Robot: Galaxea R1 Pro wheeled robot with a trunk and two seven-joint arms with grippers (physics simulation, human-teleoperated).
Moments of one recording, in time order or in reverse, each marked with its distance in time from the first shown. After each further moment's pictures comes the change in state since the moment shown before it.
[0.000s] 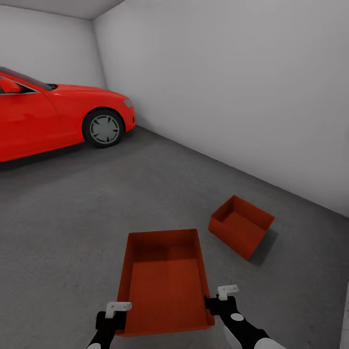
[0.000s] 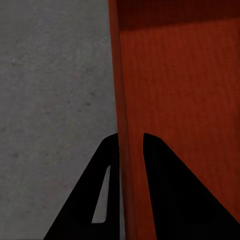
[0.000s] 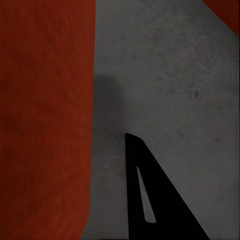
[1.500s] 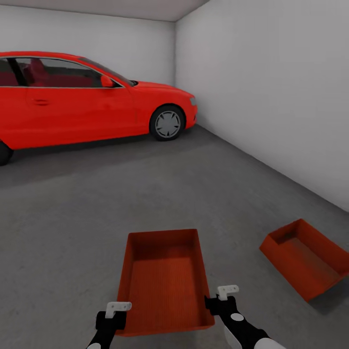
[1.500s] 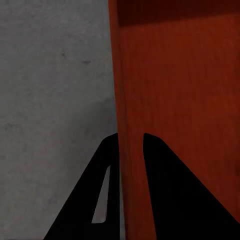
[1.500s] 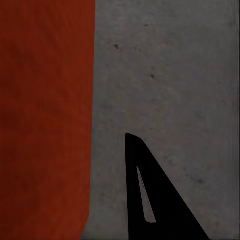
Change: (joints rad) left arm 0.000 0.000 0.001 0.000 0.001 0.000 0.000; right arm 0.000 0.000 0.000 0.000 0.000 0.000 0.000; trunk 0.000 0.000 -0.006
